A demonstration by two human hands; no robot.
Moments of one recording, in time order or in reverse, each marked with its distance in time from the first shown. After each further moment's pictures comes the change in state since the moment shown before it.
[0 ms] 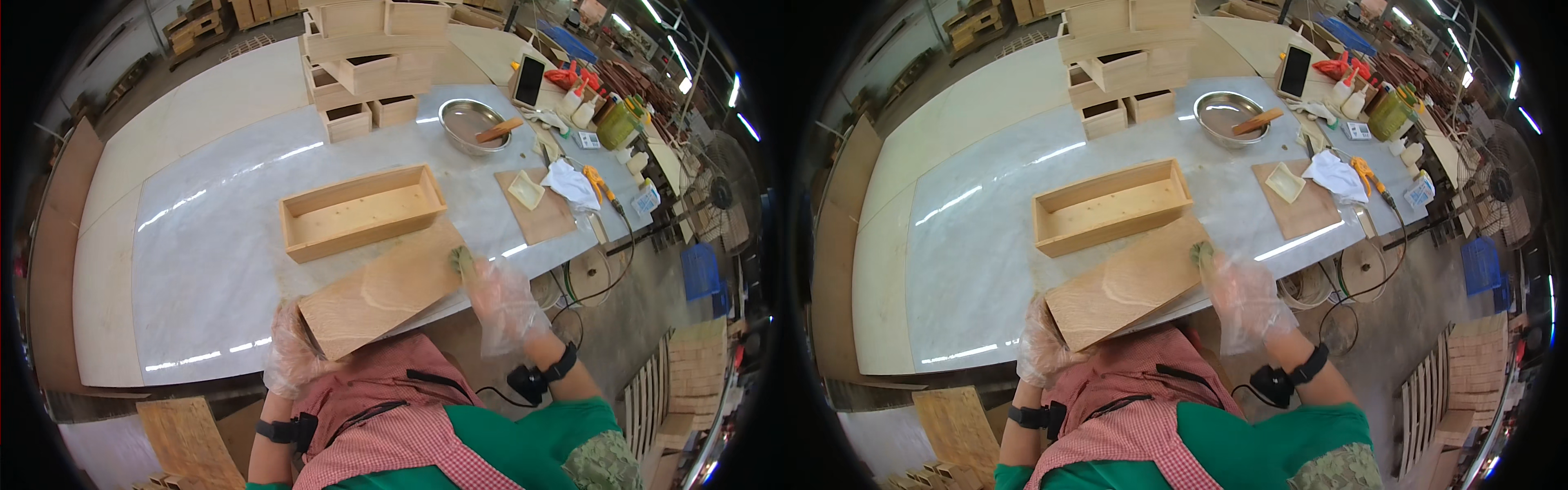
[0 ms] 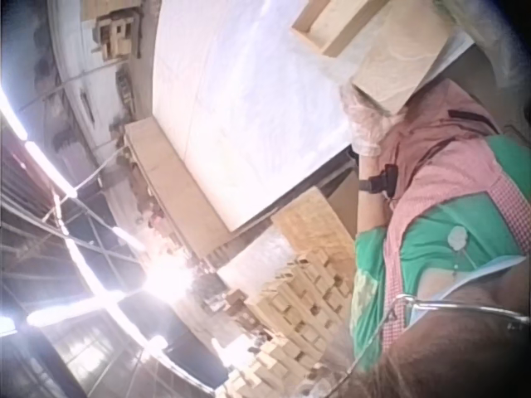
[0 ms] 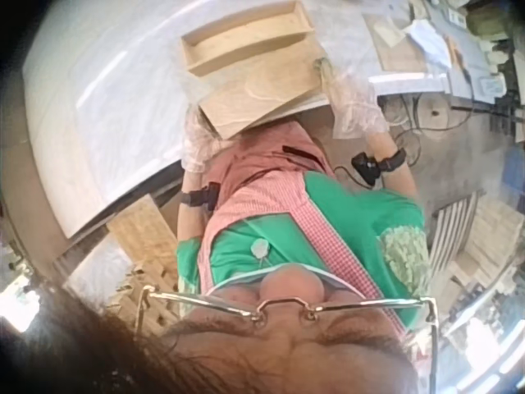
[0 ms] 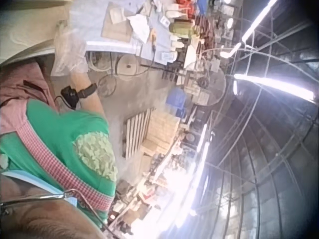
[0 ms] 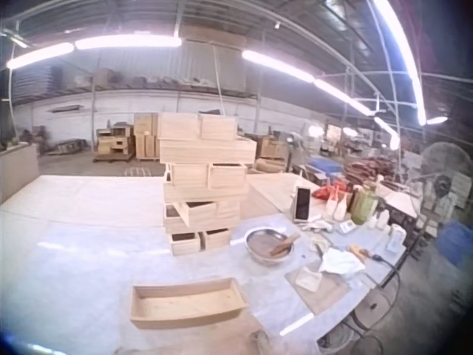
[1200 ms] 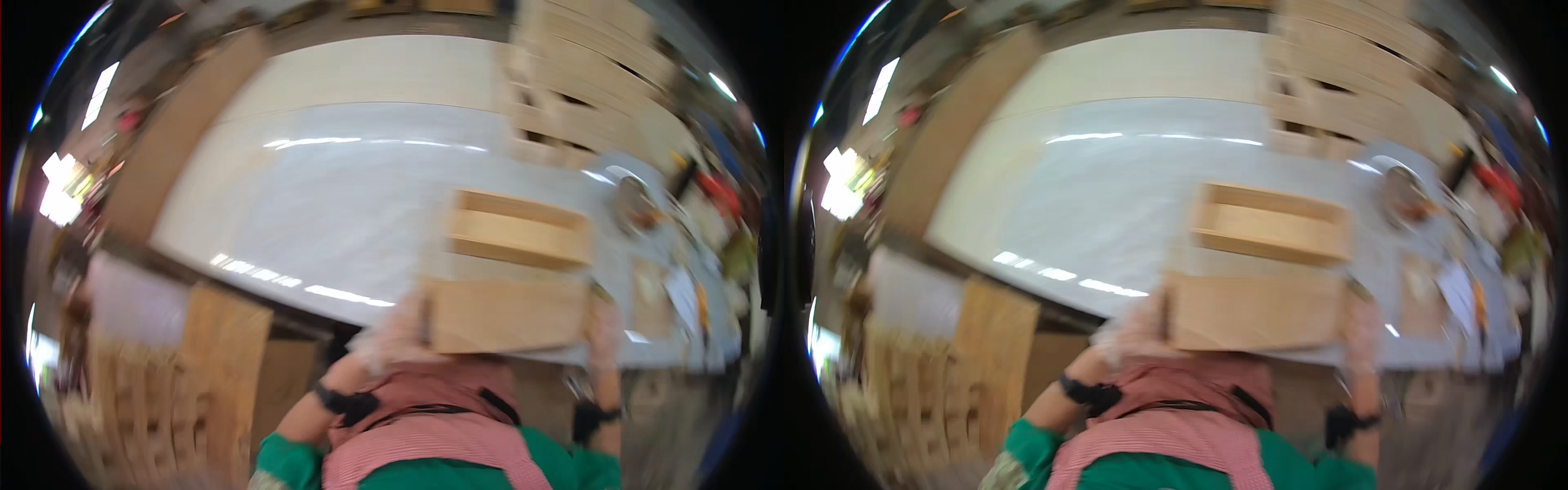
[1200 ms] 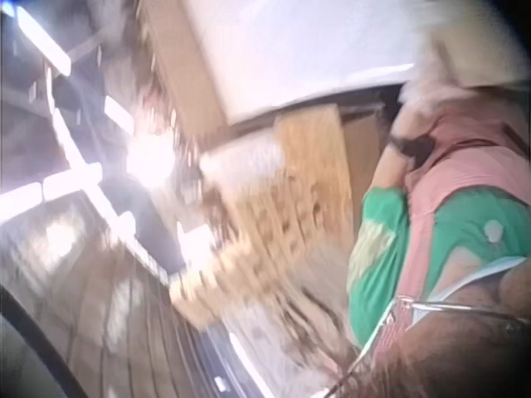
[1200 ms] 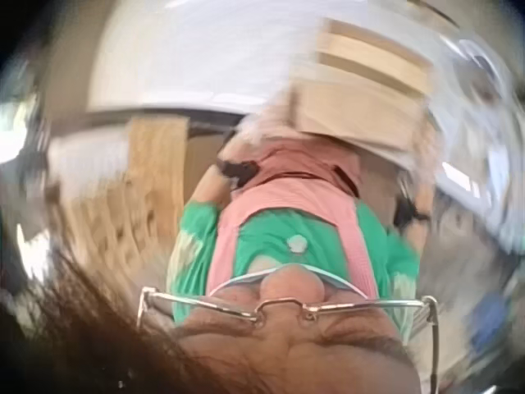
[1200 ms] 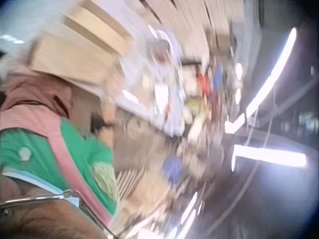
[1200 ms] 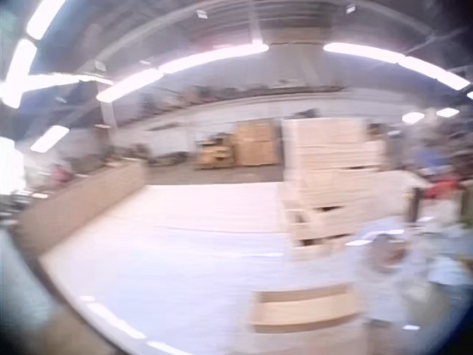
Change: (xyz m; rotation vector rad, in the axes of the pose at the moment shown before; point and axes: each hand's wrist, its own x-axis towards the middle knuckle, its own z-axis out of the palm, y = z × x) left_hand -0.036 0.010 -0.027 0.188 -0.043 -0.140; right_hand 0.017 0.096 0.127 0.918 0.225 0.045
